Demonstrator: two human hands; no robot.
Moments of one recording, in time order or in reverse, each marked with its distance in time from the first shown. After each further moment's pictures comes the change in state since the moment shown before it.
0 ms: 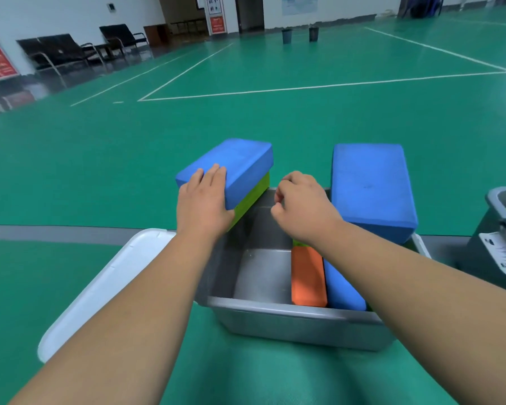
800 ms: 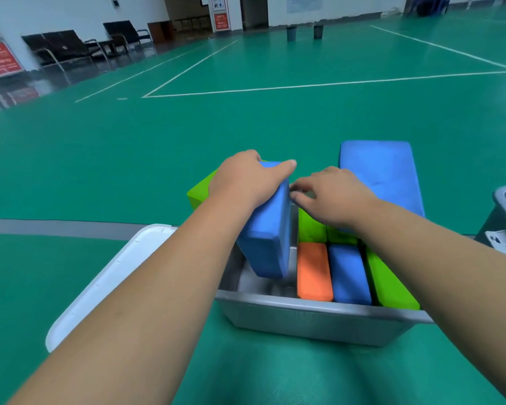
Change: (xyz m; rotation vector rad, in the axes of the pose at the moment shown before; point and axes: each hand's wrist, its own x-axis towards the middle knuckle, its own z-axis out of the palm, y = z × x) left_hand 0.025 0.071 -0.084 -0.409 -0.328 -0.315; right_hand 0.002 0.025 -0.037 -0.279 -0.132 -0.134
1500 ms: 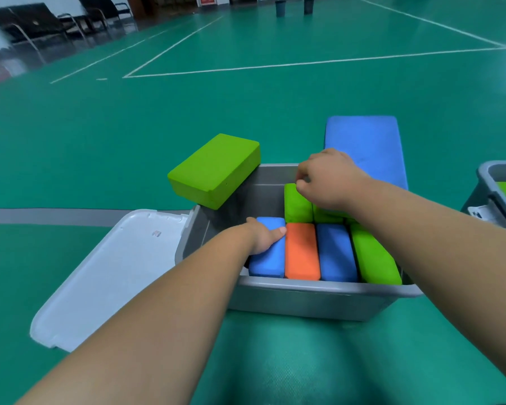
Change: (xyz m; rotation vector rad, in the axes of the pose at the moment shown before) left_hand -0.024 -0.050 0.151 0.032 -0.759 -0.294; right_hand -0.008 0.021 0.009 -0.070 -0.078 0.078
